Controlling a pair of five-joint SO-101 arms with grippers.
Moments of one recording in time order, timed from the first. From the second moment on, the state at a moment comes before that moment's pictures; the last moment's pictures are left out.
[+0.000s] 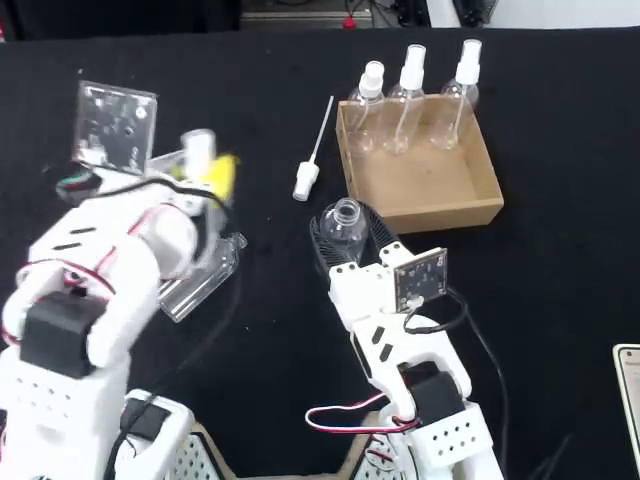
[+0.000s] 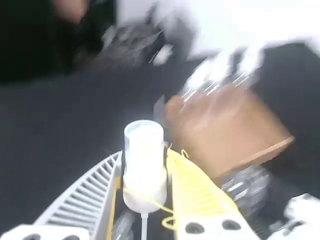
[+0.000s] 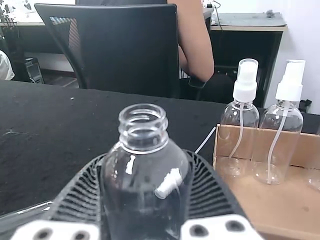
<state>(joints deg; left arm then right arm) 15.6 -53.6 15.2 65.8 3.4 -19.8 -100.9 97.0 20.6 -1.8</state>
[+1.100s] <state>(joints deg) 33.3 -53.6 33.5 29.2 4.5 -19.8 -100.9 97.0 20.6 -1.8</state>
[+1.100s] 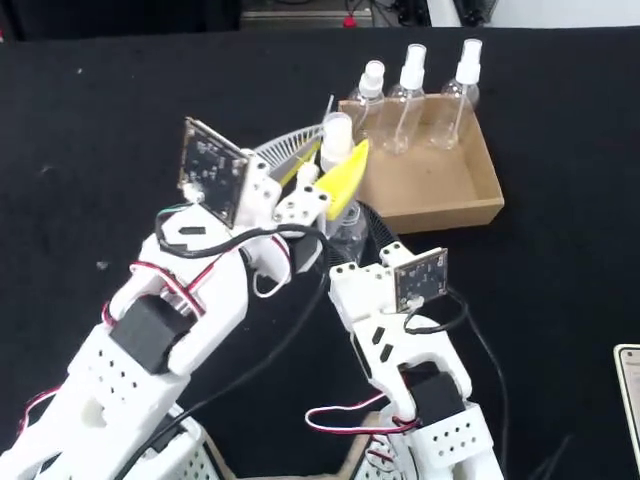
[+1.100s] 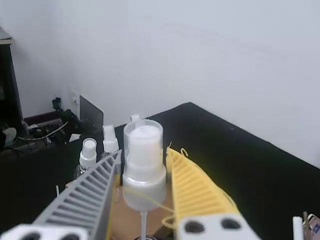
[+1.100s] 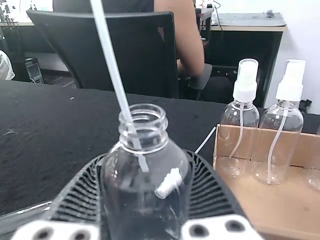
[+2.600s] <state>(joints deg) 29.5 -54.2 43.9 29.1 4.0 -19.6 -100.9 97.0 20.7 -1.7</state>
